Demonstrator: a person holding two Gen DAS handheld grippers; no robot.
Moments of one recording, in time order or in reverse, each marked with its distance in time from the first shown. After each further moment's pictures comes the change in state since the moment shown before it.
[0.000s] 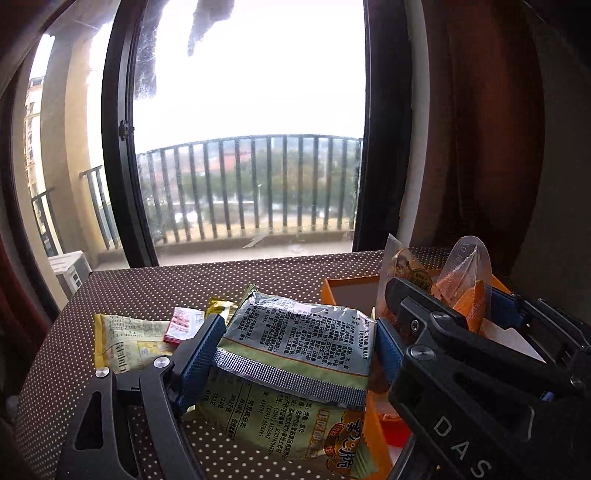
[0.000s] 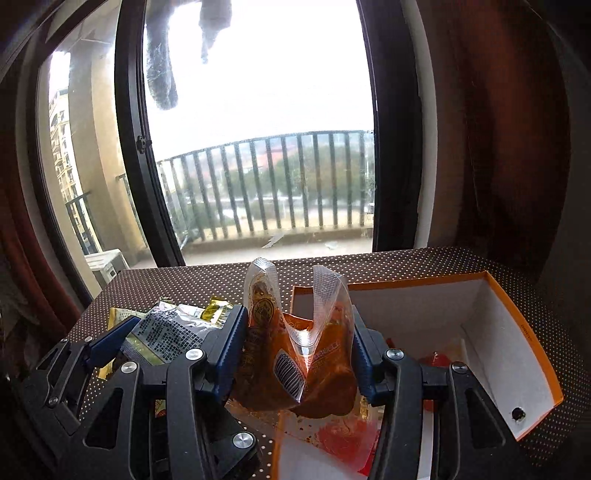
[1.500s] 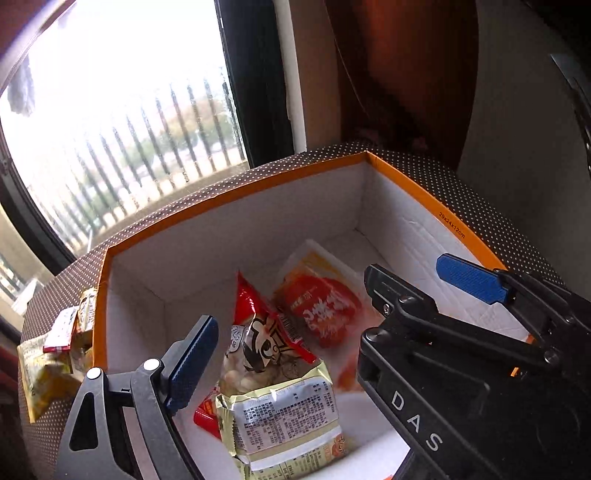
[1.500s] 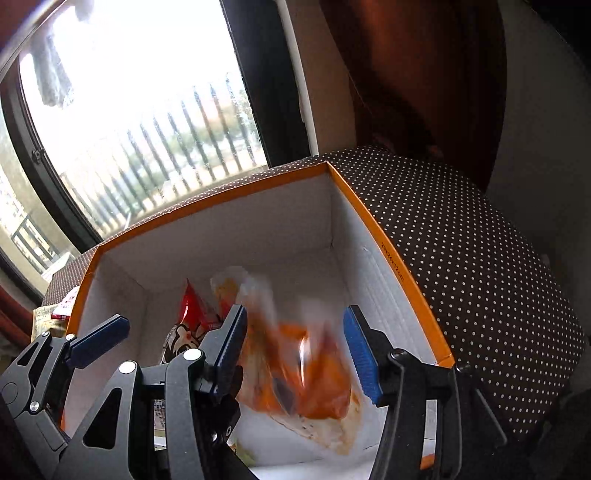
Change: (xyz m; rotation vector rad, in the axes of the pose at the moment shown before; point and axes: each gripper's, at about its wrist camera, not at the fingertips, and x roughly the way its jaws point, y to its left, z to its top) left arm 0.096 -0.178 -0.018 0.268 0.332 -0.138; right arm 0.056 -0.178 -0.042 0.226 0.265 -0.151
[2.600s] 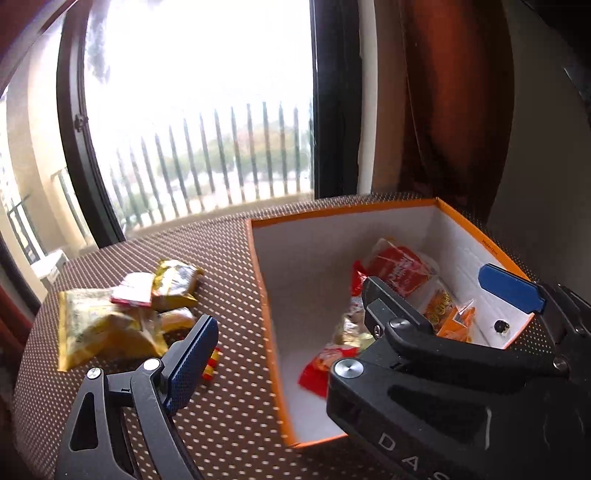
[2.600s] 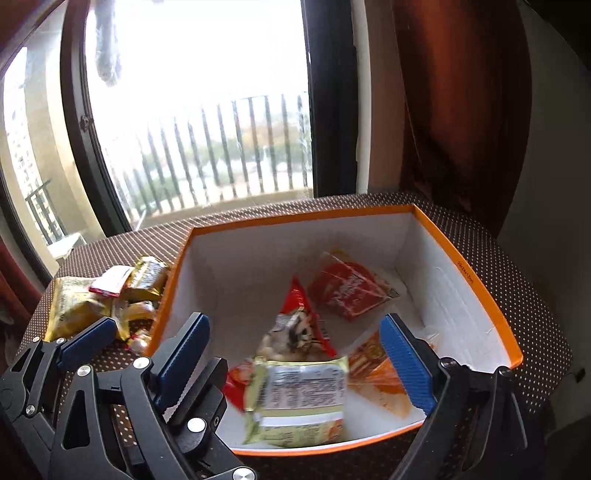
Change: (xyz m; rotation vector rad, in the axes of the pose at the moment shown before) left arm -0.086 0.095 -0.077 -0.167 -0.217 0.082; right arm -0.063 0.111 -0.044 -0.136 -0.166 -0.014
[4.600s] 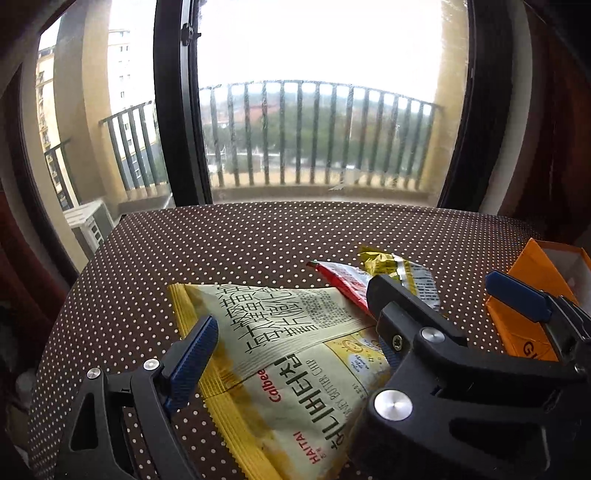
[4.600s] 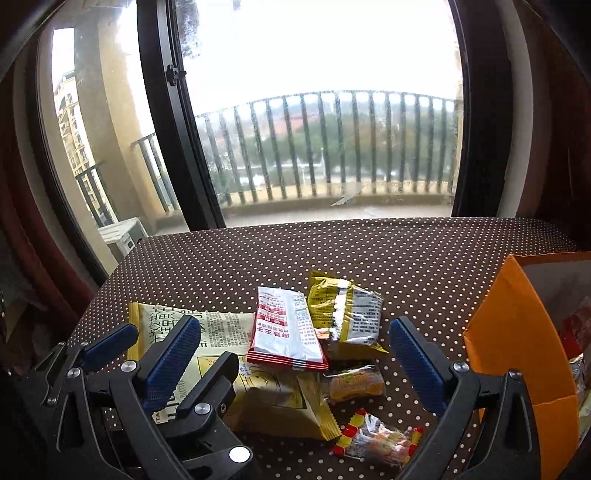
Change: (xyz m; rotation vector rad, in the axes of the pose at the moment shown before) left arm 0.087 0.280 -0.011 -0.193 0.089 0.122; right arm 0.125 0.264 0.024 -0.112 0.047 0.237
